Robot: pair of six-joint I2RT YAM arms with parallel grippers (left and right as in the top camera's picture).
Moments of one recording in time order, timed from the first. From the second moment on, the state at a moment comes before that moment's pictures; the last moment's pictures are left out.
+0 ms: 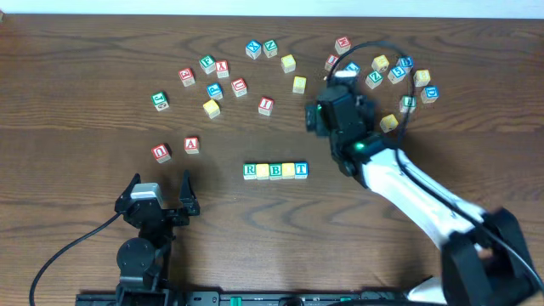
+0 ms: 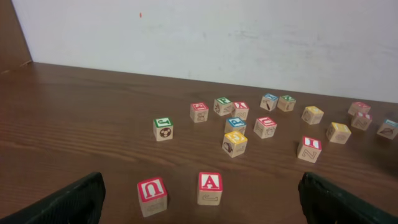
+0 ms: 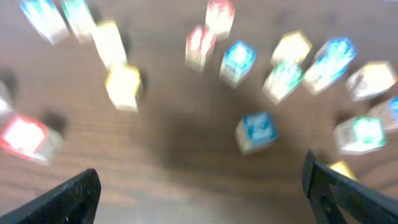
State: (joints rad) left arm -0.07 0.01 0.02 -0.12 -0.09 -0.12; right arm 0.50 1.60 1.02 -0.11 0.44 0.29
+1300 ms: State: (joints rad) left arm -0.07 0.01 0.02 -0.12 -0.09 -0.12; right arm 0.07 0.52 0.05 0.44 0.20 0.08
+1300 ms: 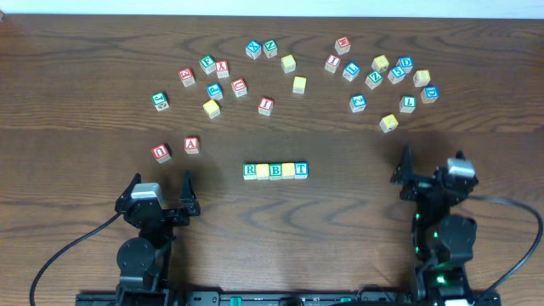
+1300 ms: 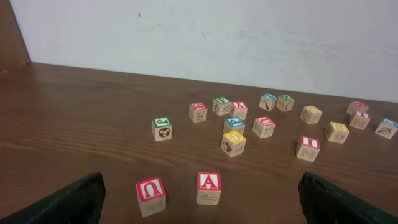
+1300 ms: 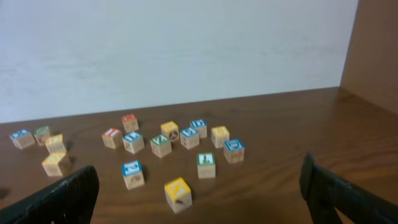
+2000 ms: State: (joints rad) left arm -0.07 0.01 0.02 -0.12 -0.09 -0.12; right arm 0.05 0.19 0.01 -0.01 0.12 -0.04
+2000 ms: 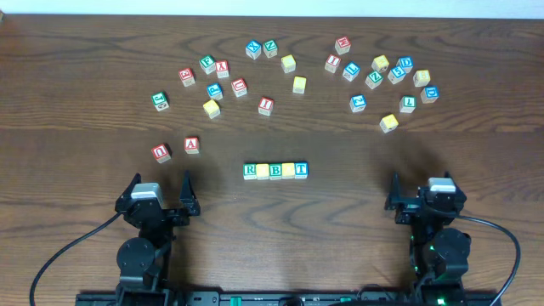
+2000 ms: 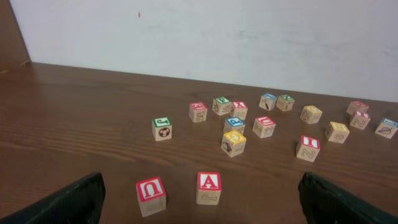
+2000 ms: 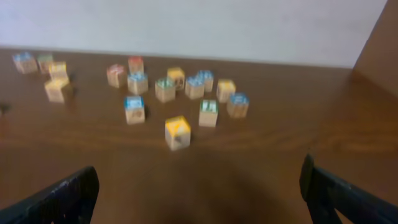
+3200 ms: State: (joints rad) left arm -0.07 0.01 0.02 -0.12 -0.09 -0.12; right arm -0.09 0.01 0.01 -0.07 0.04 -0.08
